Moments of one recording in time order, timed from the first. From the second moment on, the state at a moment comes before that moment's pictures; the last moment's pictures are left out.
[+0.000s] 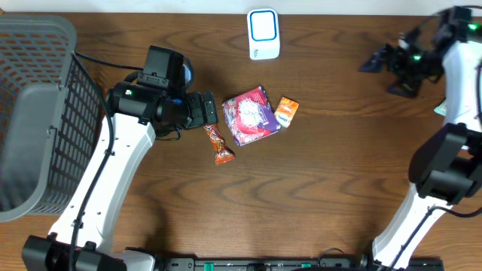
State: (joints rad) left arm -0.25 1.51 1.39 -1.06 0.20 -0.46; right arm -0.25 2.17 2.06 -1.35 -0.59 0.10
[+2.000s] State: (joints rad) left arm -0.25 1.51 1.39 -1.06 0.20 -0.46; right arm 0.17 2.15 1.57 -1.10 -0.12 0.46
